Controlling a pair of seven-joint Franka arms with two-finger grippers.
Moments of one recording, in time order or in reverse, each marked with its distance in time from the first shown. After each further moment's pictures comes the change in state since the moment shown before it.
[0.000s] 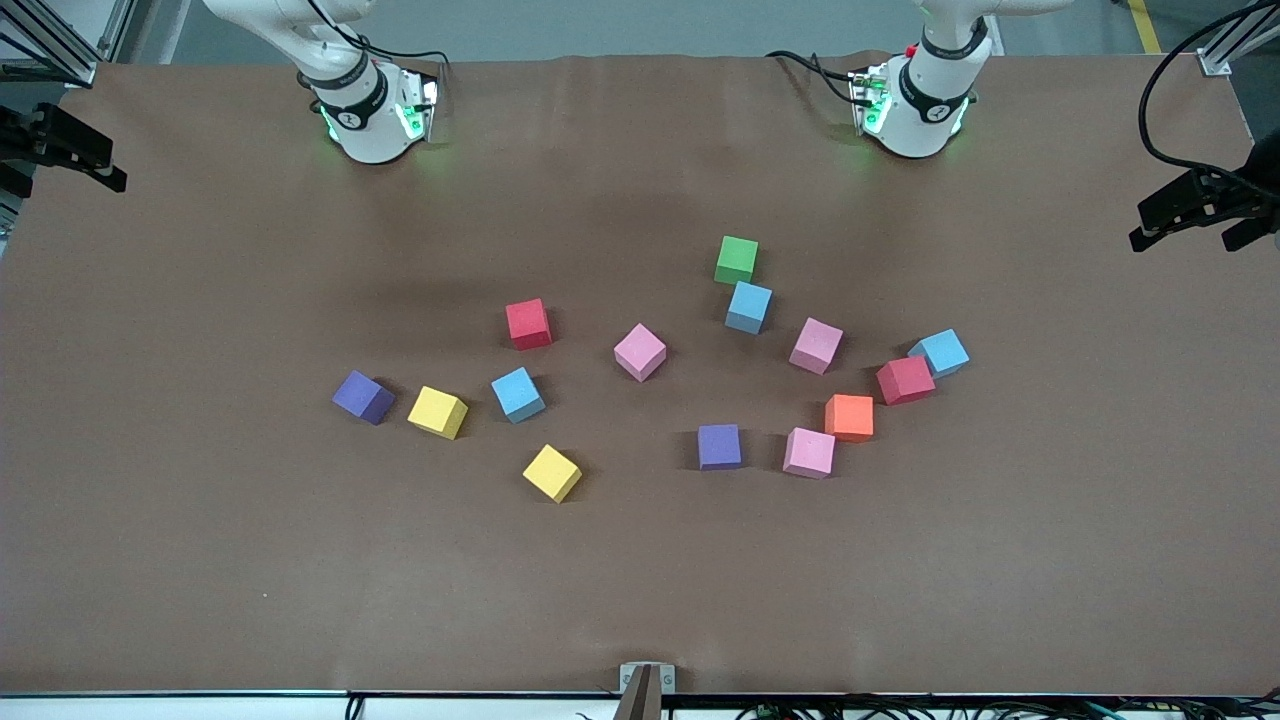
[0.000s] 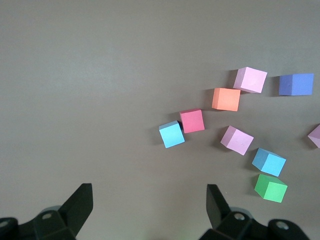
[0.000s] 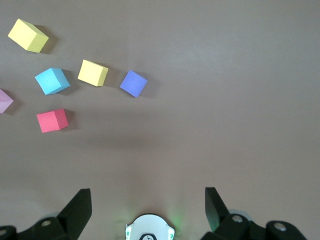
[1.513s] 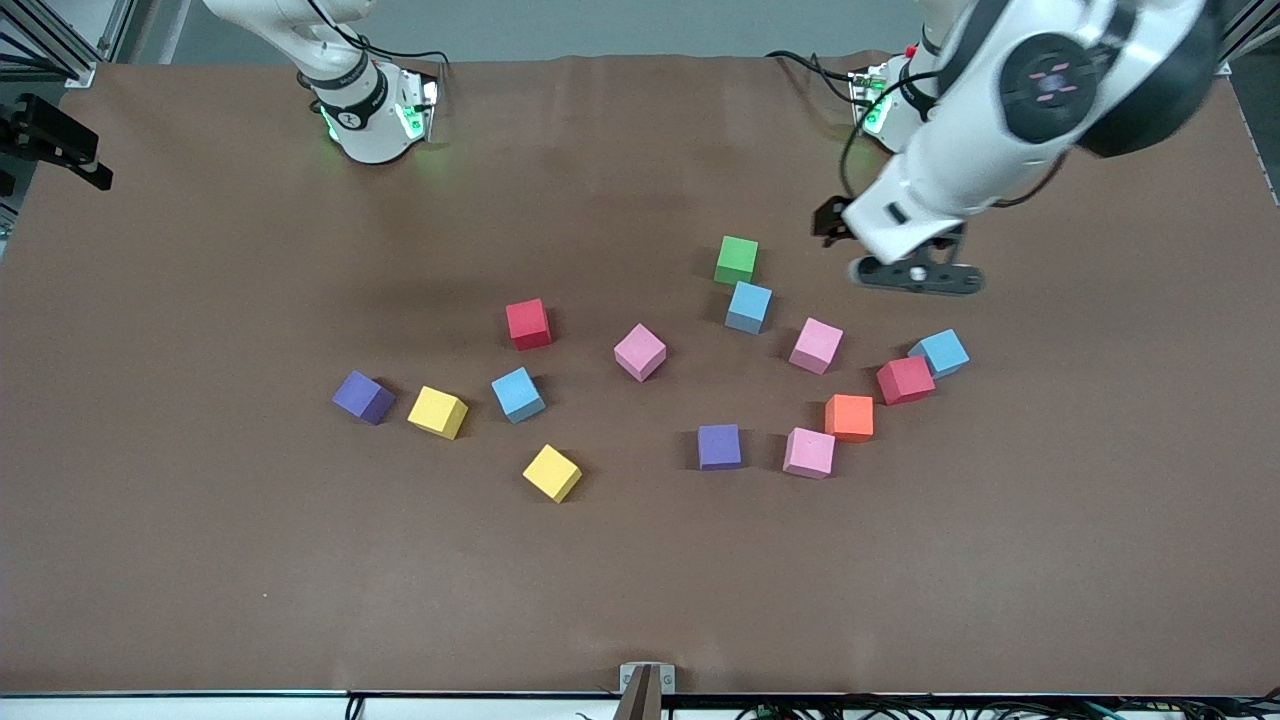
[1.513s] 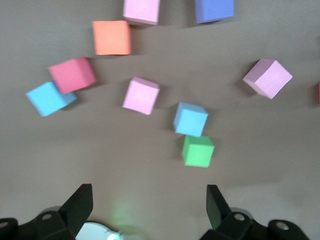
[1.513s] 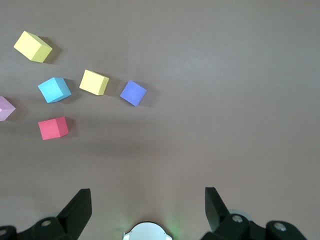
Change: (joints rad) left arm -0.062 0.123 -0.479 -0.203 -0.077 0.145 -0.425; right arm 0.000 0.000 0.001 0.032 -0.005 0.015 -0.006
